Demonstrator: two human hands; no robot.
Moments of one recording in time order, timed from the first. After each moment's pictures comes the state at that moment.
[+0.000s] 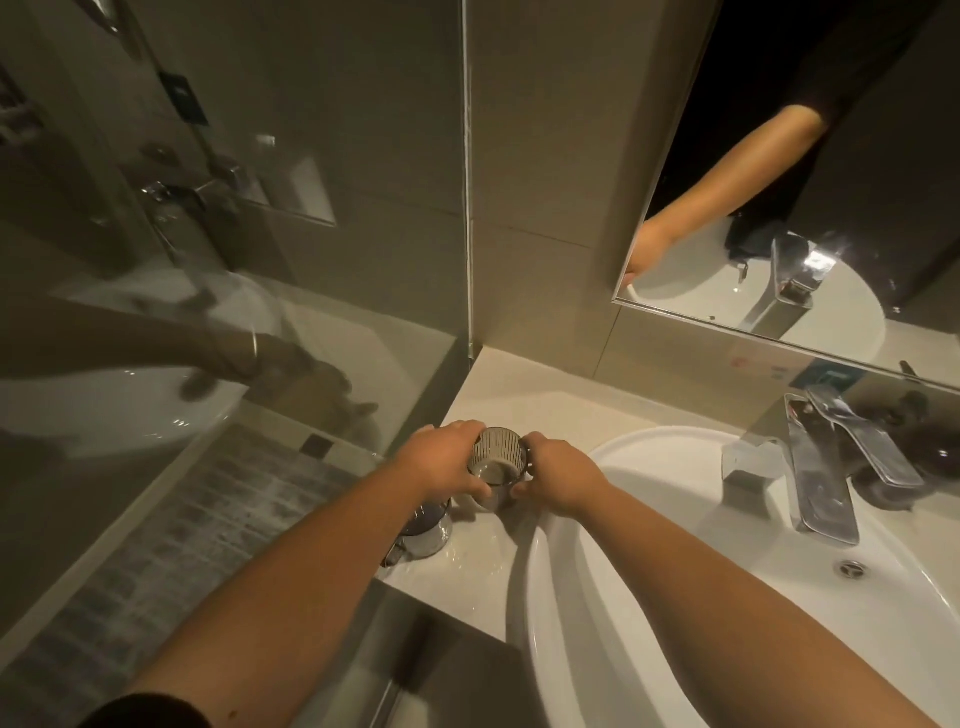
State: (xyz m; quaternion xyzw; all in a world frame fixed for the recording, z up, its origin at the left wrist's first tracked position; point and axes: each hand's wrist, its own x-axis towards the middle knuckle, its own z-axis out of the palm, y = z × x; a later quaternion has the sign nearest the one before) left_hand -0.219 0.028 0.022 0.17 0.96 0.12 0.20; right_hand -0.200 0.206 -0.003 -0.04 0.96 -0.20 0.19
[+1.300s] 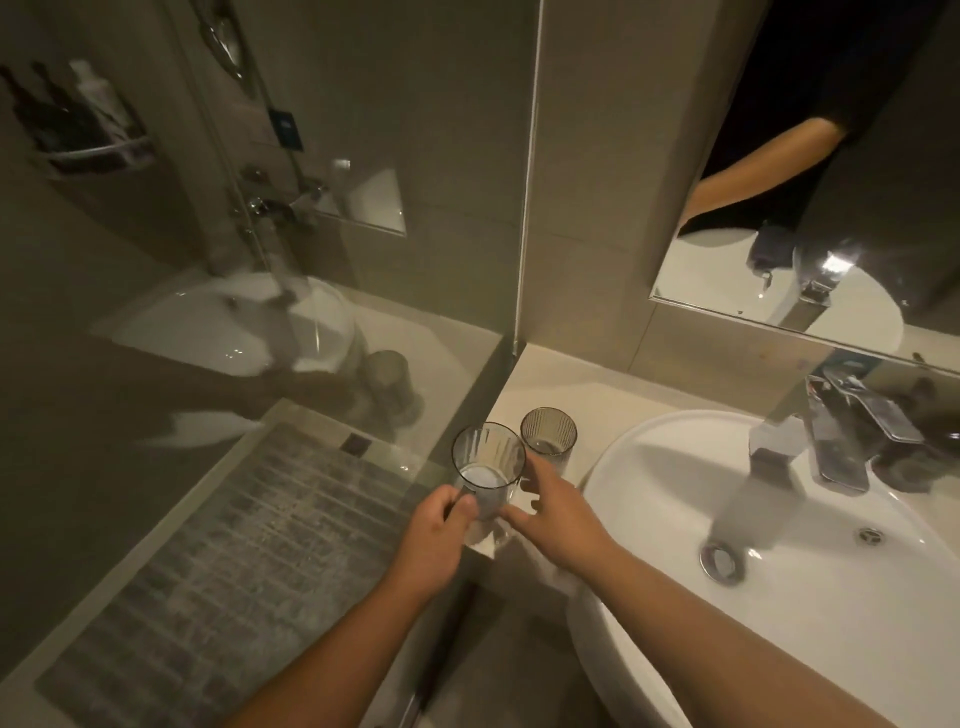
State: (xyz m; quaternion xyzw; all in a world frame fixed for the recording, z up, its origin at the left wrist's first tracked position) left_hand -0.051 -0.038 0.034 -0.08 0.81 0.58 0.08; right_hand -0.076 0.128 0.036 -0.04 0.89 -0.44 0.11
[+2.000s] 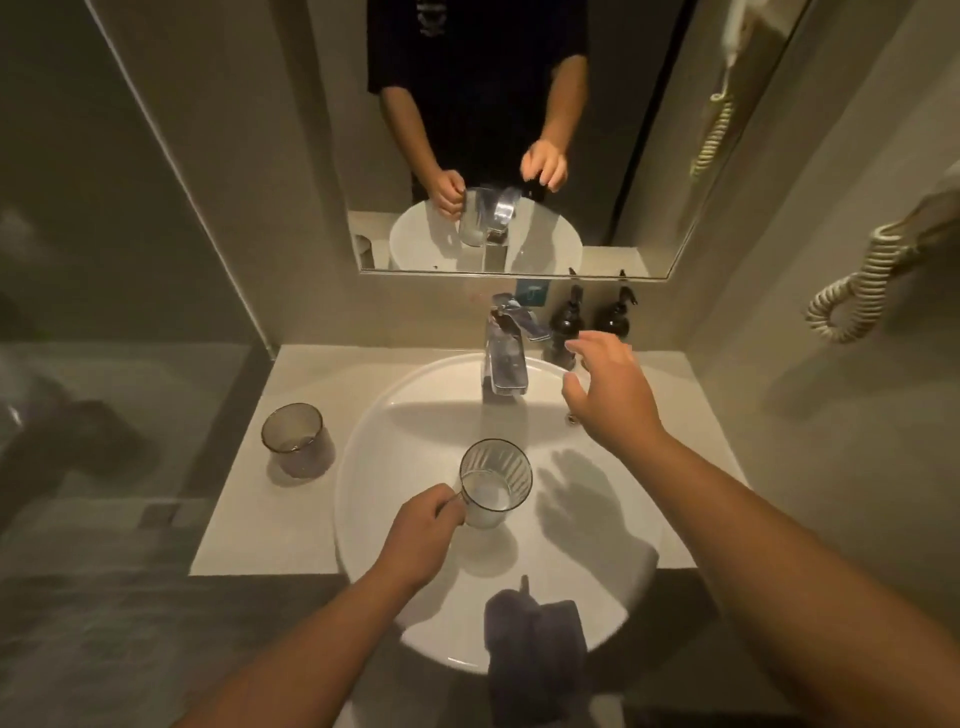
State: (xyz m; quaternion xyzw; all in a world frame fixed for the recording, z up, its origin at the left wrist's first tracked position) left_hand -0.011 0.188 0.012 0.13 0.83 0.49 0.24; right_hand 0.002 0.435 0.112 0.18 0.95 -0.20 -0.16
